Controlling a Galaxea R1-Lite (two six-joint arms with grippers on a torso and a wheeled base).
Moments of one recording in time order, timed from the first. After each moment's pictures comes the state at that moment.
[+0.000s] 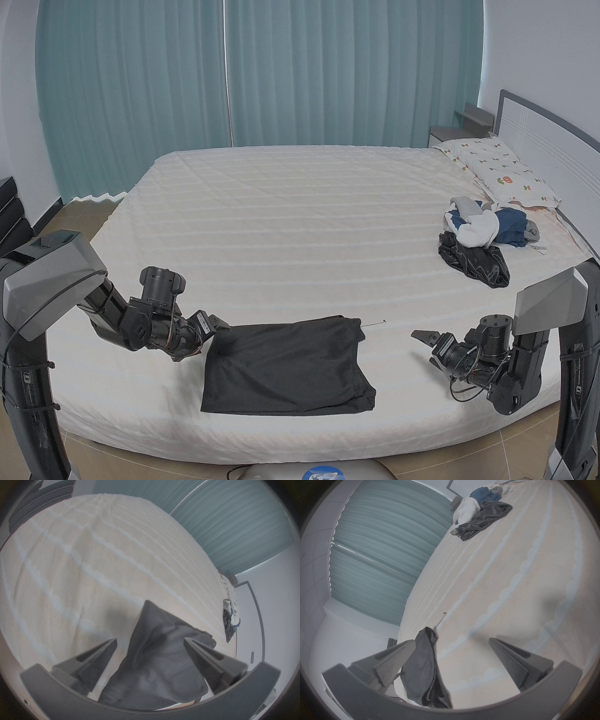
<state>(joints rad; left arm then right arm) -0.19 2.23 -0.96 -0.42 -0.21 -0.77 0.20 2.42 -0.42 -1.55 0.18 0.97</state>
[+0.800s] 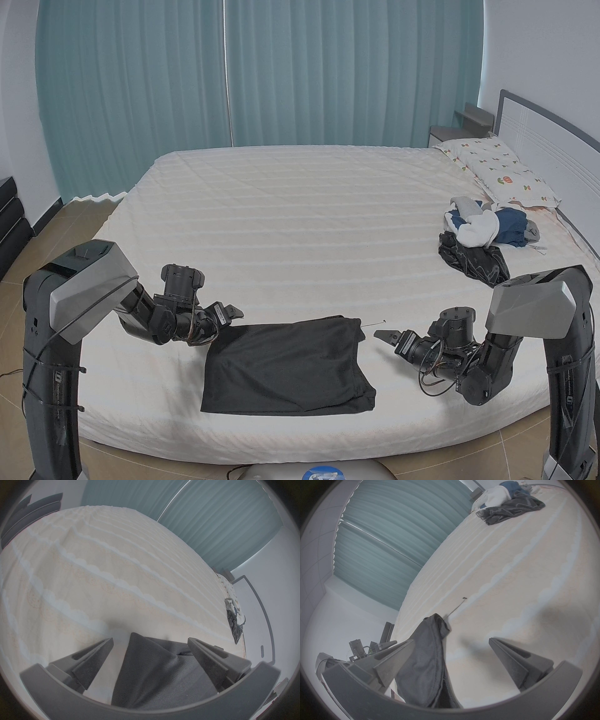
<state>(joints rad) -0.20 2.43 -1.20 -0.46 -0.14 -0.66 0.34 2.45 -0.67 -1.31 0.14 0.86</state>
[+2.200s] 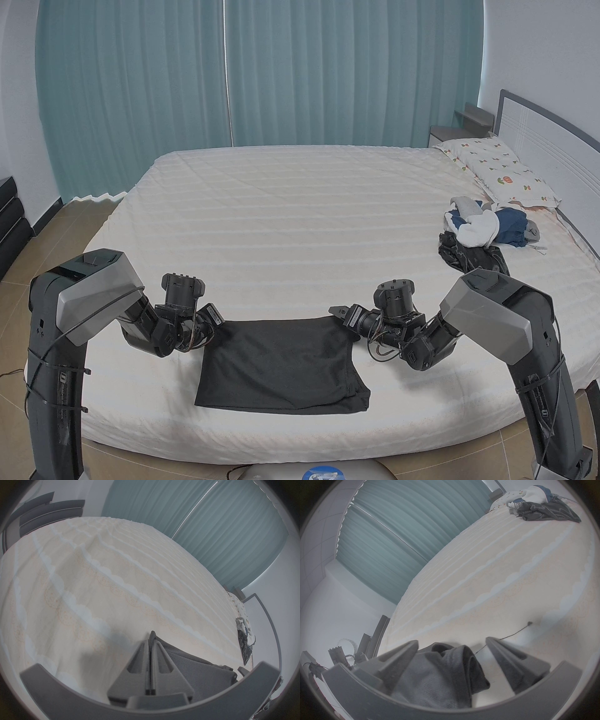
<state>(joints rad) -0.20 2.46 -1.14 -0.62 0.06 -0.77 0.44 2.63 -1.34 -0.83 0.05 0.78</state>
